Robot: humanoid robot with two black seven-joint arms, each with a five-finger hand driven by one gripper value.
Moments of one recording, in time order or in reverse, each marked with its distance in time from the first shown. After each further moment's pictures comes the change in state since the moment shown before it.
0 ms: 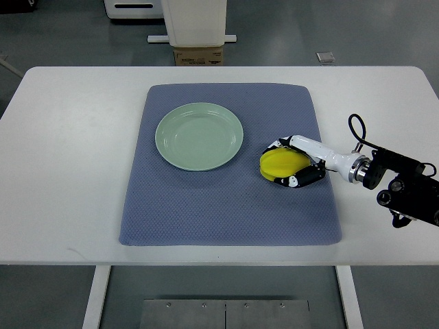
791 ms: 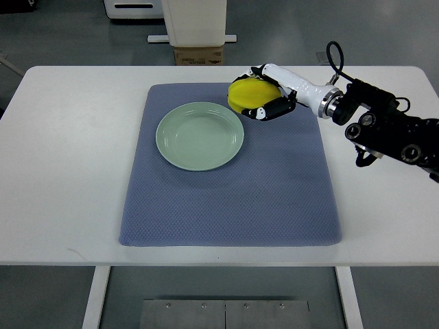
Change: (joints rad) left arm 0.000 0.000 0.000 0.000 0.000 0.000 0.000; right arm 0.252 0.194 0.002 -0.165 0.181 0.009 -0.047
